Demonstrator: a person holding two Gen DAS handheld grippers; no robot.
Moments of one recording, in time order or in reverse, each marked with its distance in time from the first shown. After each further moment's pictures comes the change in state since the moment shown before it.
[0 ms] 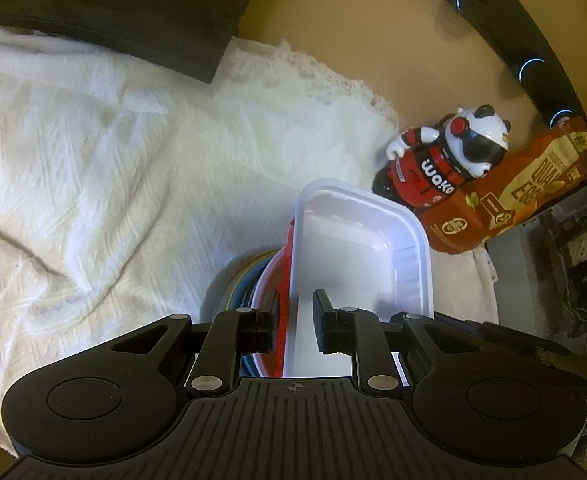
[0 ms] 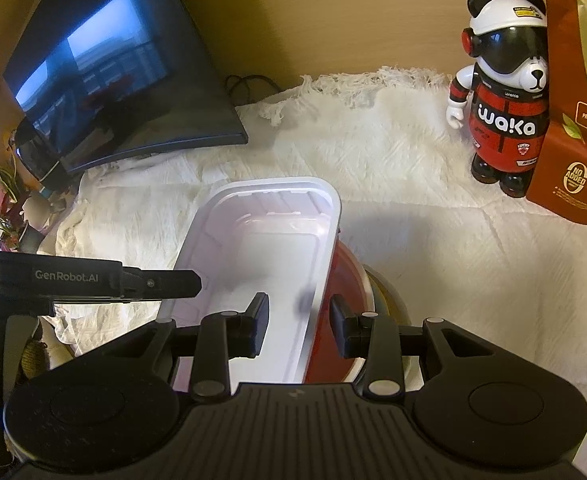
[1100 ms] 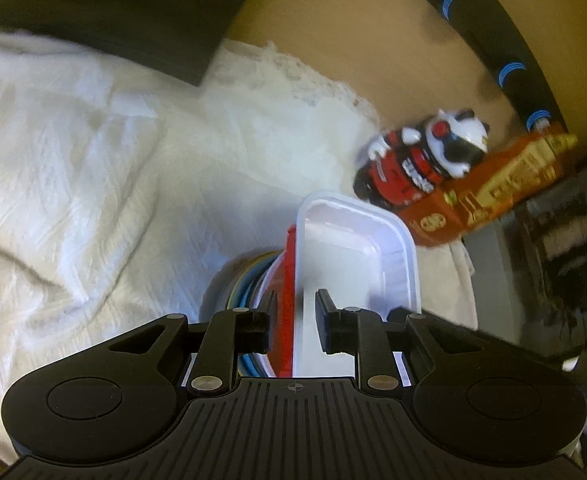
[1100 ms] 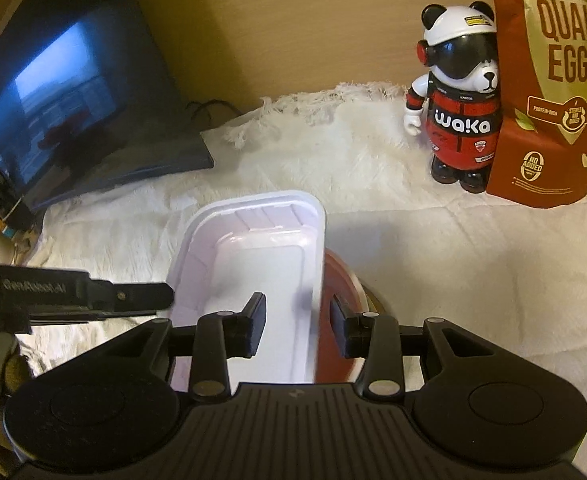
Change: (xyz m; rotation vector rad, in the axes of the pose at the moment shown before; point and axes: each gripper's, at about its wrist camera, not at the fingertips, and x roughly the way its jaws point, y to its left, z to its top) left arm -0.013 0.018 0.007 -0.006 0.011 -0.084; right arm -0.007 0.015 -0.008 0.083 -0.070 -0.125
